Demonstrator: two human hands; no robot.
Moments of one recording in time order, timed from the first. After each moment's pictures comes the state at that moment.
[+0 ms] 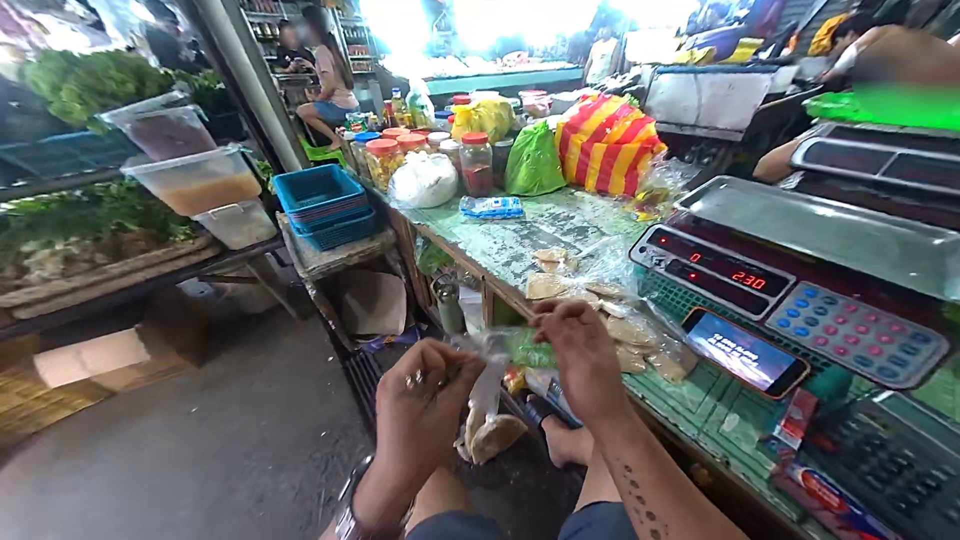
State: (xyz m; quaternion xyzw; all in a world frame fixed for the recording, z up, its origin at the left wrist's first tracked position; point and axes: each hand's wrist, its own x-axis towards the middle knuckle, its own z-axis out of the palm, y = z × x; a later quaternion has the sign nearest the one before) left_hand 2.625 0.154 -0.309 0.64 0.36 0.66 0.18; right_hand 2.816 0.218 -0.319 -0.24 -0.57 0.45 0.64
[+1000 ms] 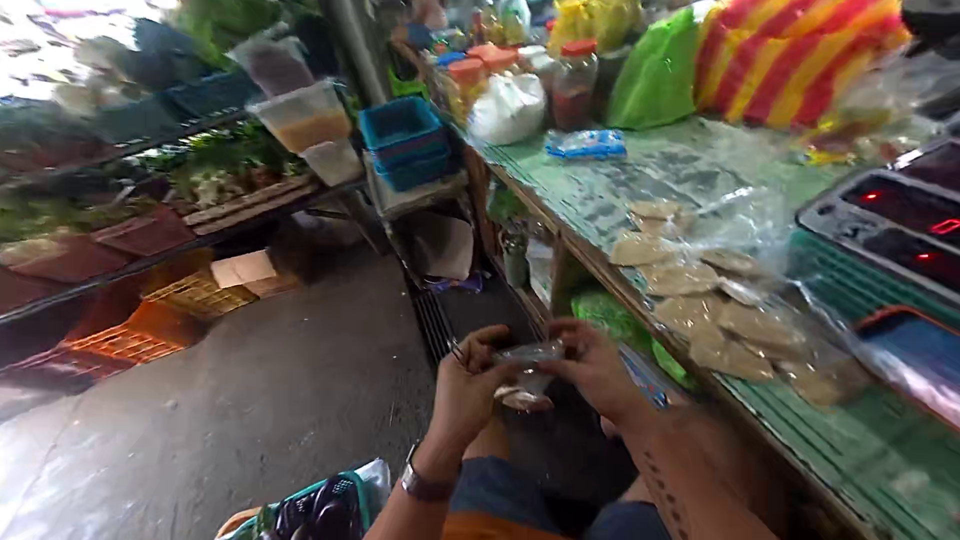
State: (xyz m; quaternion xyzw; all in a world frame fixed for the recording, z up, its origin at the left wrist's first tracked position) left_hand 2.612 0.164 -0.389 0.42 0.52 0.63 0.39; right_hand 2.788 0.249 -0.413 -0.26 -0.58 0.65 0.42
